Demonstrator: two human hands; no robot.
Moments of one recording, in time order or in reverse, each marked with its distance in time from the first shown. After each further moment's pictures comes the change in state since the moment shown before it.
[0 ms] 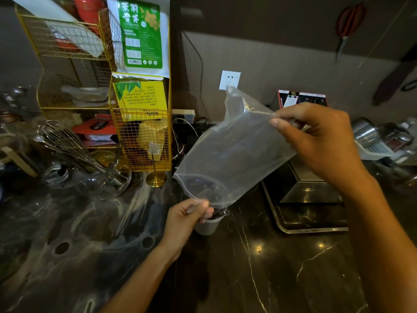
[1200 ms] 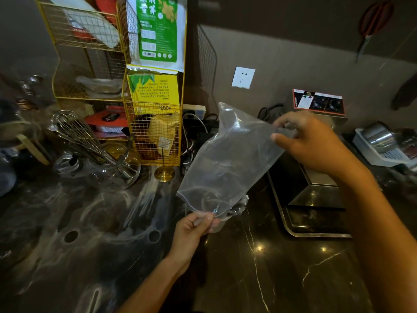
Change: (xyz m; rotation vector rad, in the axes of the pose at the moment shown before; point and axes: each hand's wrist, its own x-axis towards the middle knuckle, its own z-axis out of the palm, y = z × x) left_hand -0.018 -0.037 -0.003 -0.118 0.025 -0.089; right_hand 0.024 0.020 0.033 -0.093 -0.386 0.242
